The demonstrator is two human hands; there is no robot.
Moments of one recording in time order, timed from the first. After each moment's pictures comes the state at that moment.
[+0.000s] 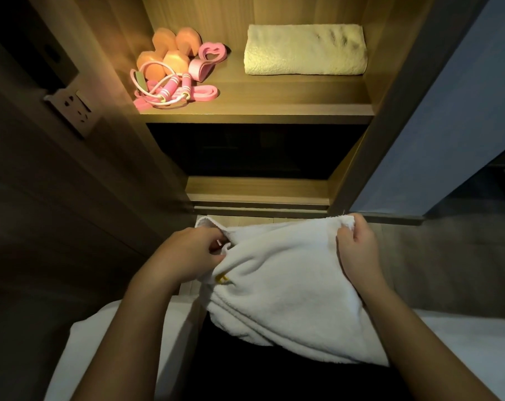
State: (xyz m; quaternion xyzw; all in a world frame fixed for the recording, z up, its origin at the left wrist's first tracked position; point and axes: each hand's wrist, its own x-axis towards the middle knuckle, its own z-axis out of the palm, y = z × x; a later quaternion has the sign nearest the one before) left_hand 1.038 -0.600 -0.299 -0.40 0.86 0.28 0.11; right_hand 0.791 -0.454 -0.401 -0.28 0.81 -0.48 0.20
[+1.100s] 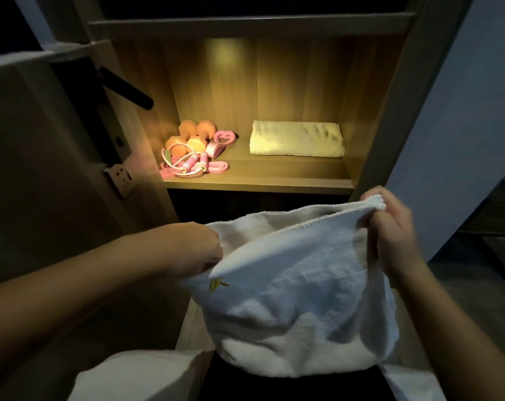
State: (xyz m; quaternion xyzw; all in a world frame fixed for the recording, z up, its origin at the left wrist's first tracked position) left_hand 1.033 -0.615 -0.181 -0.14 0.96 -0.10 0.21; right_hand 0.771 -0.453 -0.220 -0.47 0.60 -0.63 0.14
